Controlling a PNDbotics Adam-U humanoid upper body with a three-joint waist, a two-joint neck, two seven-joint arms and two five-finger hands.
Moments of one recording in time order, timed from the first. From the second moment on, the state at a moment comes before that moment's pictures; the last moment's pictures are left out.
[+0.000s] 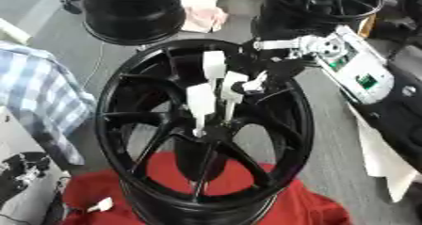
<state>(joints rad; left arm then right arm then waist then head) -0.20 0.33 0.47 -1.00 -0.15 -0.34 -0.53 -0.94 -0.39 0.52 -1.29 0.33 0.06 0.75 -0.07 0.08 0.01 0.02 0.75</state>
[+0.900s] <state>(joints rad) -0.20 0.33 0.47 -1.01 -0.15 -0.33 -0.53 -0.93 -0.36 0.52 -1.24 0.40 0.03 0.75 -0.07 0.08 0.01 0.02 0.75</state>
